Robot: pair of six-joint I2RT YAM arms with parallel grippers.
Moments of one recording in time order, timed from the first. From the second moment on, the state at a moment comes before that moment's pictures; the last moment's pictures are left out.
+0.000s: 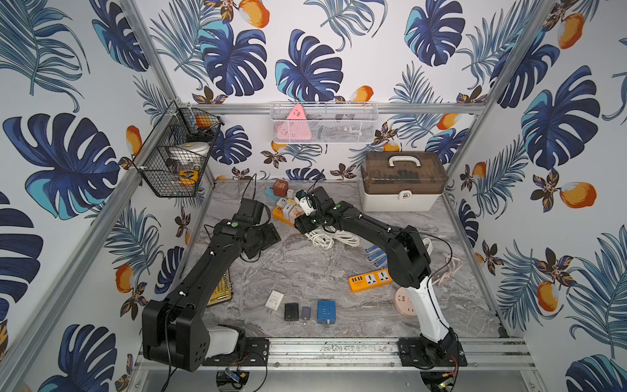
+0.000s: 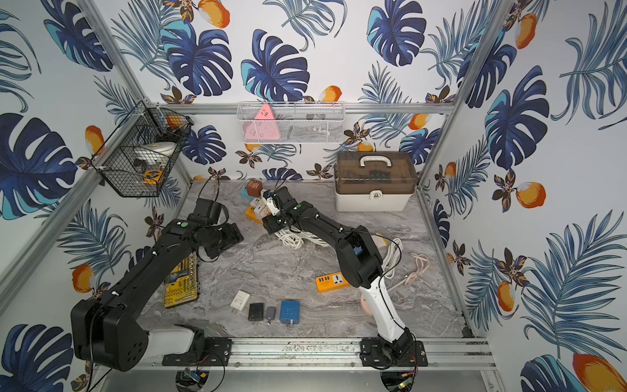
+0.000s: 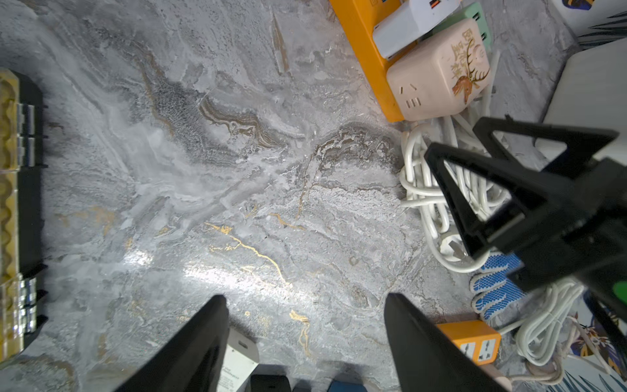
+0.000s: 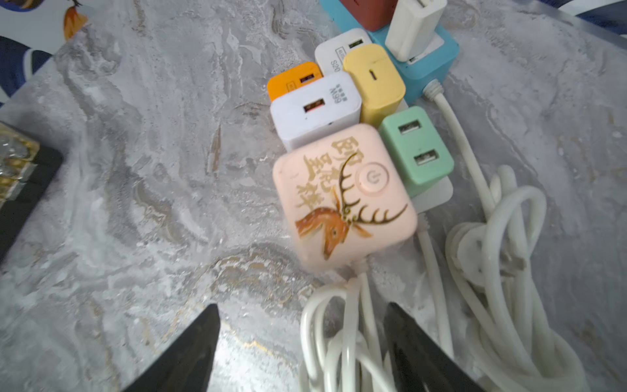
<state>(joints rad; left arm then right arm) -0.16 1.30 1.11 -0.90 0.07 -0.74 0.74 2.31 1.98 -0.51 -0.07 0.06</state>
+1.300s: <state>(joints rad) -0.23 1.05 1.06 -1.10 0.13 -0.80 0.80 2.57 2.33 -0.60 0.12 -0.02</state>
